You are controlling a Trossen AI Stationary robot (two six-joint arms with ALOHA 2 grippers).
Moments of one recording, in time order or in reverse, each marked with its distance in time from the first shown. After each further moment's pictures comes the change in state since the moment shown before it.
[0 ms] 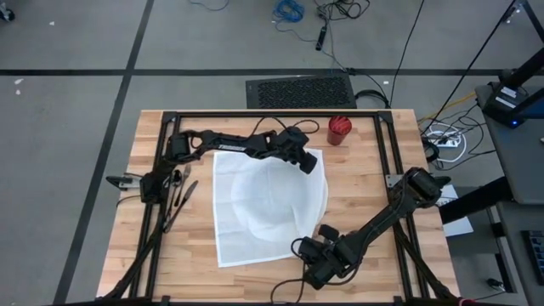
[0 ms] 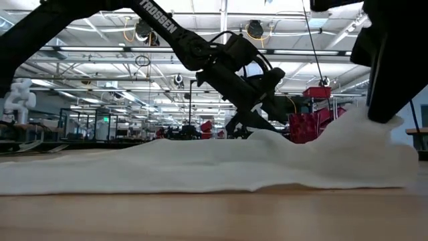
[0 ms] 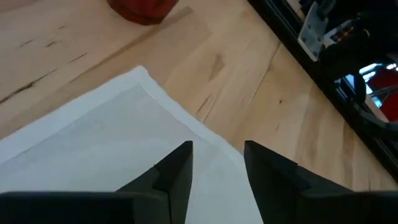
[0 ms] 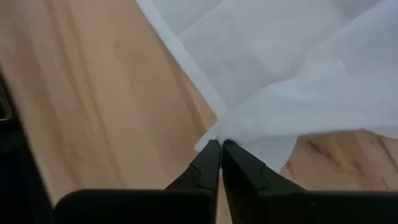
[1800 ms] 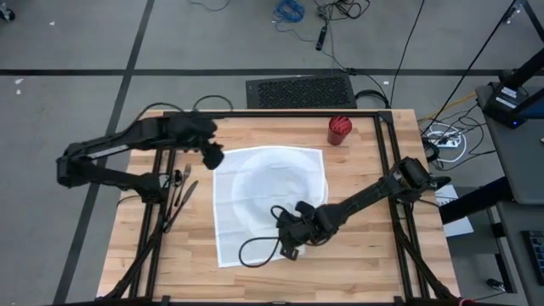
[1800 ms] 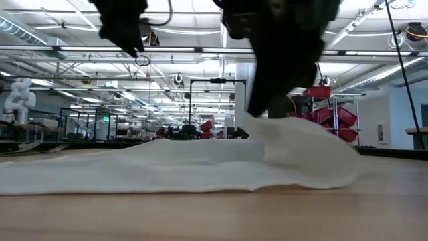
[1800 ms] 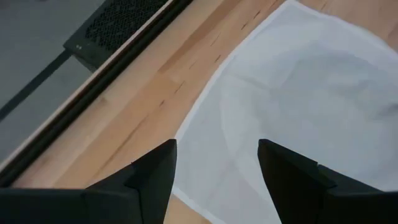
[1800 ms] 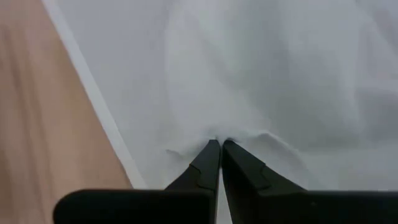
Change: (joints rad) left arm 0.048 -1.122 -0.413 -0.992 -0.396 0.347; right arm -0.260 0.004 0.000 0.190 -0.053 -0.308
